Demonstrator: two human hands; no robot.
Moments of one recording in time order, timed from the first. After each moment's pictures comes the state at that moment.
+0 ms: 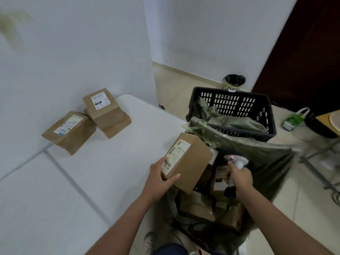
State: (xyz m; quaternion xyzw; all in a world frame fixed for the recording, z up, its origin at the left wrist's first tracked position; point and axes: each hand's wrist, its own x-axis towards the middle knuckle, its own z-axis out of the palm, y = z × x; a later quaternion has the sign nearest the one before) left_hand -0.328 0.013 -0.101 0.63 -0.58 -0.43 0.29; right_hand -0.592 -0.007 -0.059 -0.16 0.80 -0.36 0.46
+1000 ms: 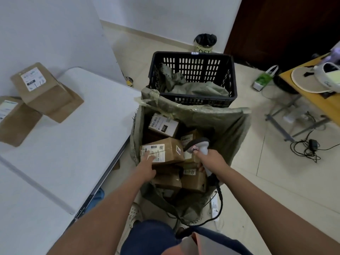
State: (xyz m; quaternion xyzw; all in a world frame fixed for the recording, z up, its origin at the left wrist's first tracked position) left_hand -0.432 0.002 -0.183 0.64 -0.66 -0.37 -0.10; right_hand -0.683 0.030 -0.086 -0.37 0.76 -0.16 0.50
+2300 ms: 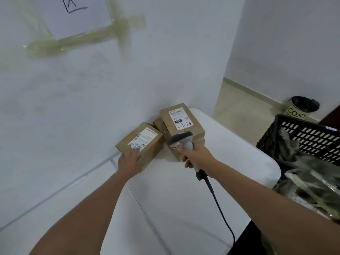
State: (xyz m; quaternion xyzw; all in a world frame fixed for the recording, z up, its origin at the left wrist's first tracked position) left_hand 0.117 -0.149 -0.105 0.82 -0.53 -0.19 0.05; right_hand -0.143 -0.196 -0.004 -0.58 0.54 -0.19 0.58
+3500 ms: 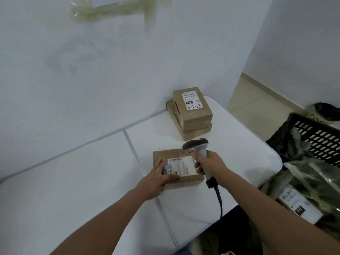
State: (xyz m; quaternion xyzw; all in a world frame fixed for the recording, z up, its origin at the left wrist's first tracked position) left_hand -0.009 0.002 -0.132 0.66 -0.72 -0.22 0.00; right_hand -0.212 -0.115 -0.042 -0.55 0.57 -0.14 0.59
